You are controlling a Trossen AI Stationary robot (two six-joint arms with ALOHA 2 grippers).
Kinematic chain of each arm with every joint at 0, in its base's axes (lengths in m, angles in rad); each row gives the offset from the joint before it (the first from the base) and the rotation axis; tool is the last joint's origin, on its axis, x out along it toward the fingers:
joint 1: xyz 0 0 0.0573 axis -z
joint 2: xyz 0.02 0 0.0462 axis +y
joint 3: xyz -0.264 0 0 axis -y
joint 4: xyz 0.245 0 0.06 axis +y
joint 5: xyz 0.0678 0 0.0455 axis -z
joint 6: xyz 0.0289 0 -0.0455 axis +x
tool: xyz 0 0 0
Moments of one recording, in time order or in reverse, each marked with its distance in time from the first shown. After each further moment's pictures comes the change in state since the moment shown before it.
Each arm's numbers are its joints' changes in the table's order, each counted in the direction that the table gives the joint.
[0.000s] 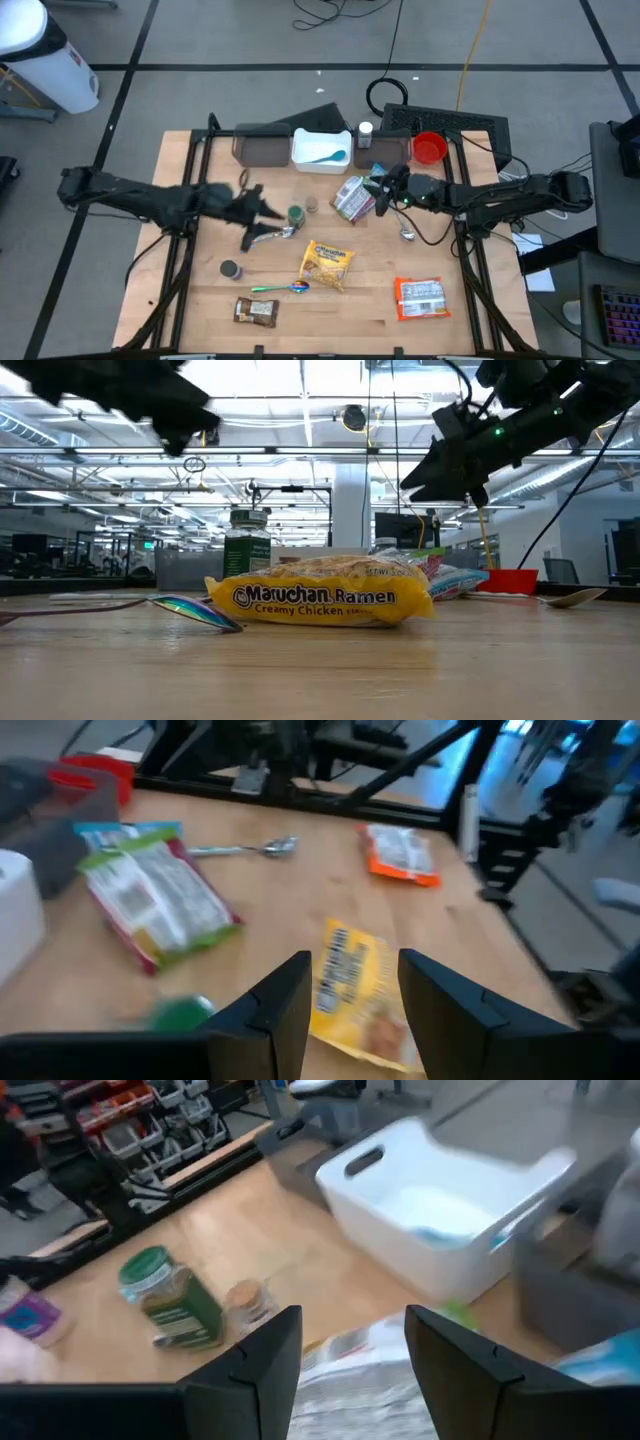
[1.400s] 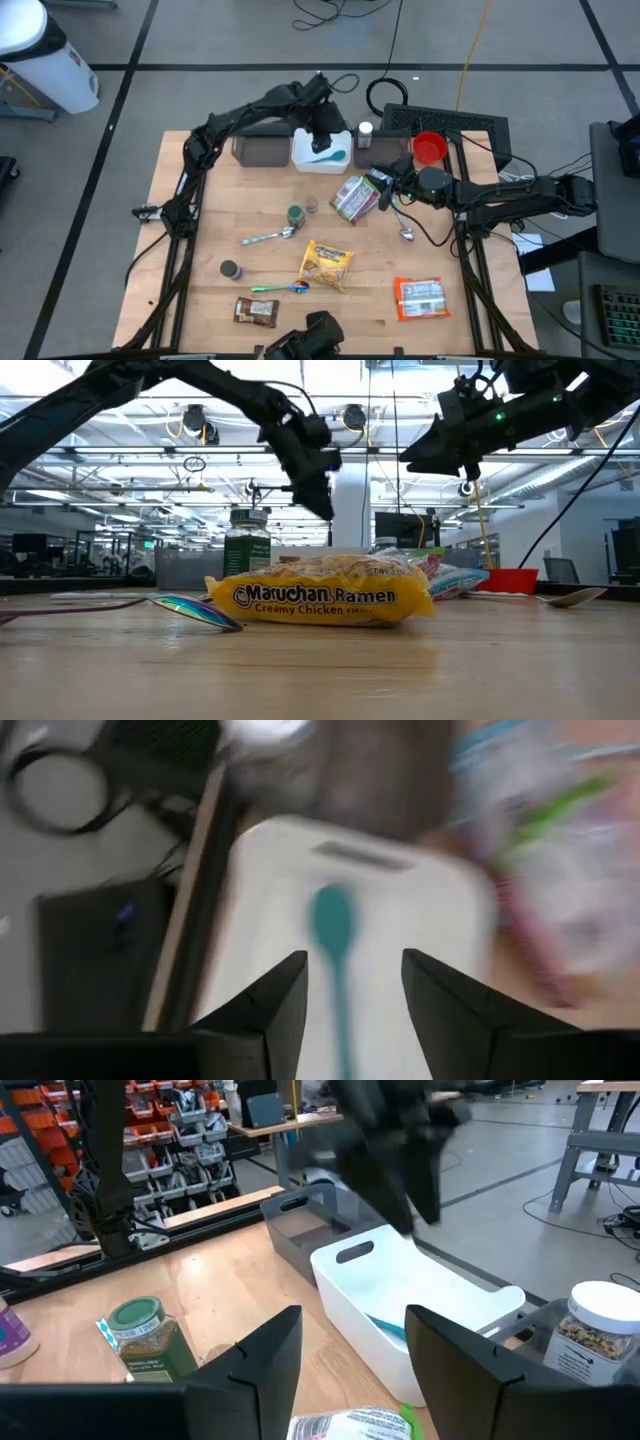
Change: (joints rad) left arm -0.745 1.278 1.593 1.056 0.306 0.587; right arm 0.060 -0.096 0.001 -0.085 -0.002 -0.294
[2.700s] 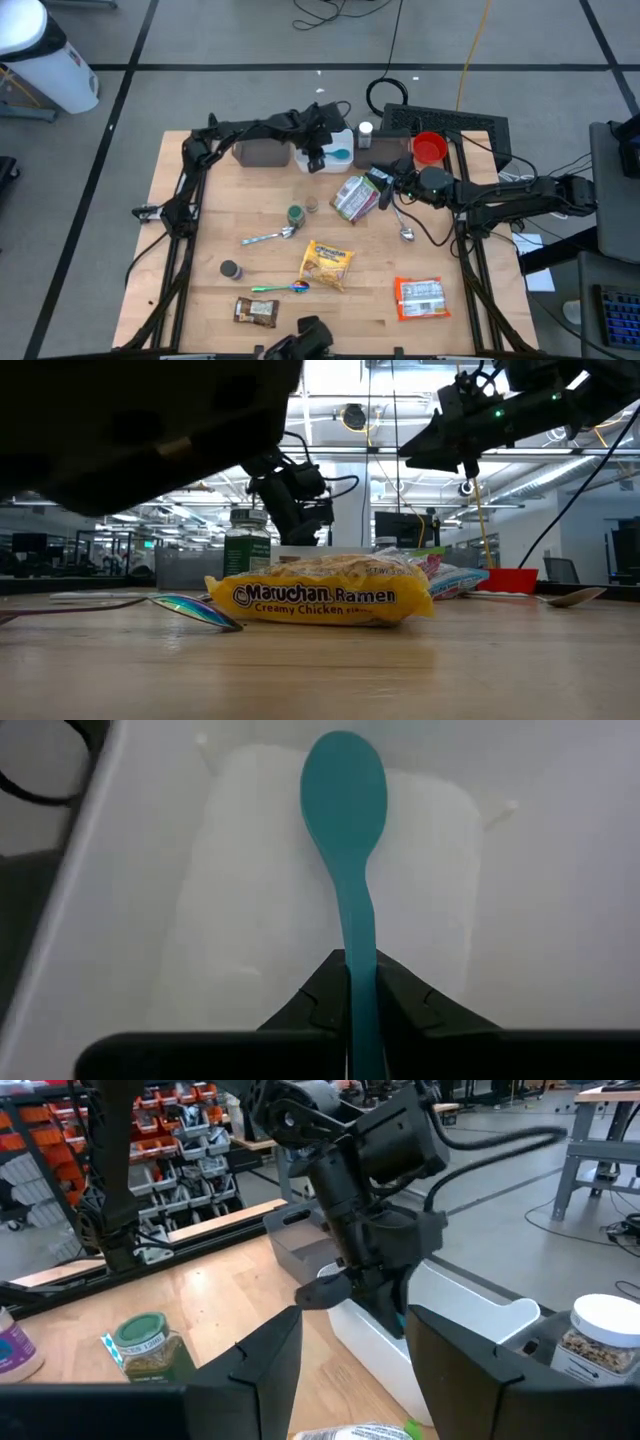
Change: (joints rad) left arm 0.005 0.011 -0.439 -0.400 -0.084 -0.006; right arm 0.000 0.000 0.000 -0.037 0.001 0.000
